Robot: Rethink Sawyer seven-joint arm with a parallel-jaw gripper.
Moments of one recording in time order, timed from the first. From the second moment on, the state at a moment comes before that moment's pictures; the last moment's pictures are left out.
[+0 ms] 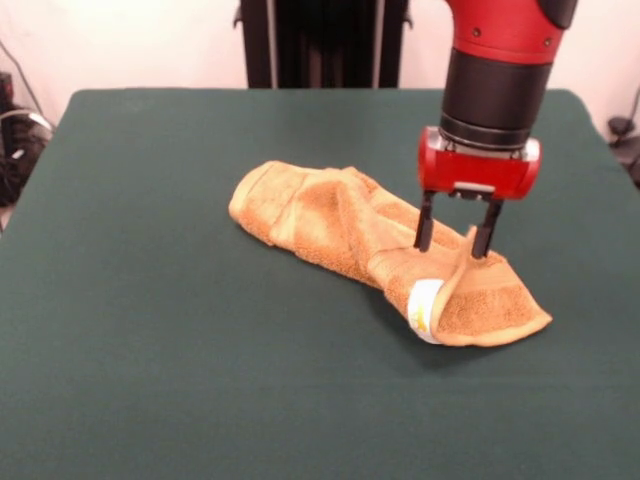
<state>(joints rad) 0.10 -0.41 -0.18 1.51 0.22 0.26 1.70</state>
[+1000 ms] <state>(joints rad) 0.07 -0.41 -0.16 1.51 0.22 0.26 1.70</state>
